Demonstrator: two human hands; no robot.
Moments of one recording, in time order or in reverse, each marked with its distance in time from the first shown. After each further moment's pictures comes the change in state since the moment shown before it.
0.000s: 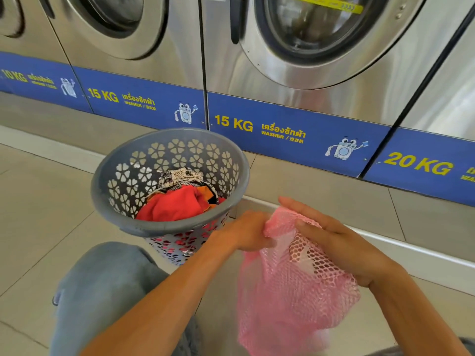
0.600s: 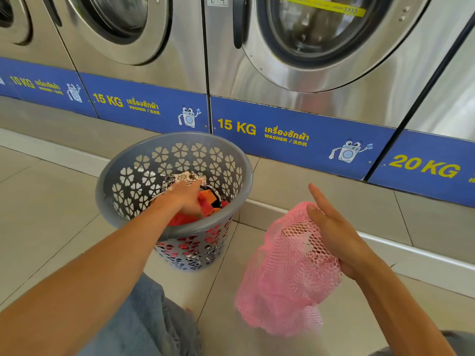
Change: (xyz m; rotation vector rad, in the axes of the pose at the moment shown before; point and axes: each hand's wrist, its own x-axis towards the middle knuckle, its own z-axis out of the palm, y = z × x) left_hand -0.002 -0.133 -0.088 0.324 0.055 -0.639; right_hand 0.029 0.009 0.002 0.073 0.346 0.096
